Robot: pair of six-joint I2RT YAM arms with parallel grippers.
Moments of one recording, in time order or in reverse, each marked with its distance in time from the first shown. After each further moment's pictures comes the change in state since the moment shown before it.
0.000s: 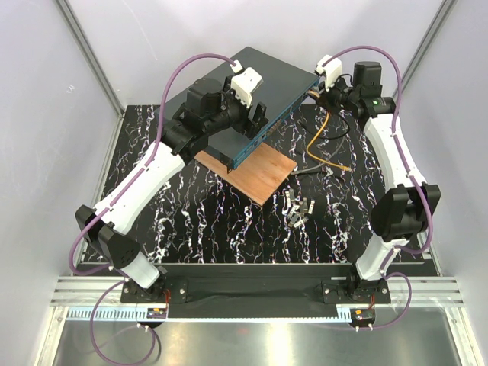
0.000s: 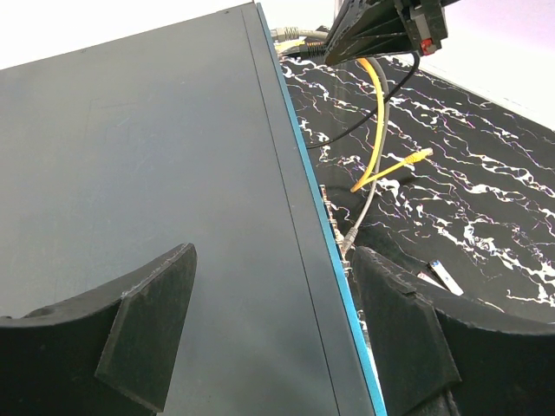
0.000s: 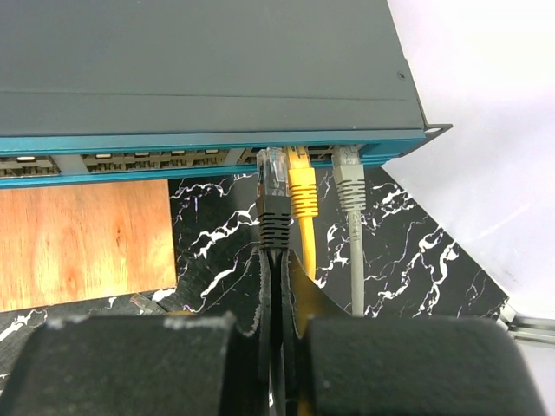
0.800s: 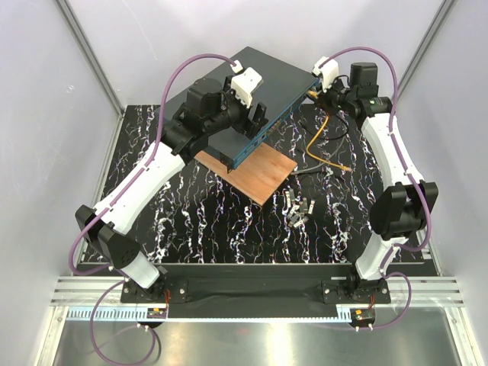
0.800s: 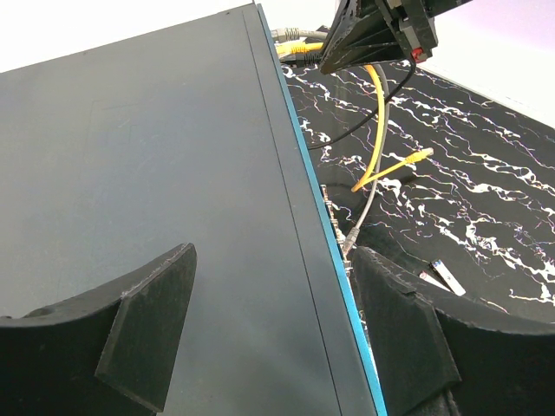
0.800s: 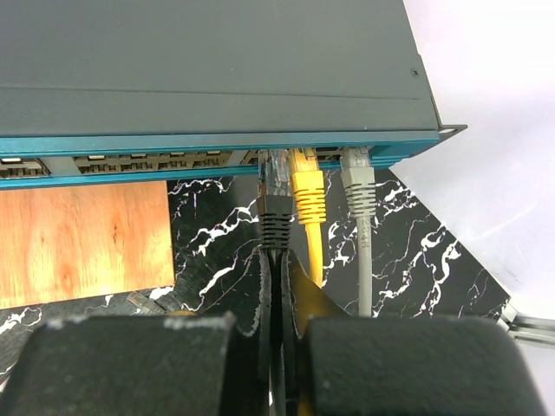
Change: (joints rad) left arm 0.000 0.000 0.000 0.001 0.000 0.007; right arm 0.011 0.024 0.010 -0.011 0.012 -0.015
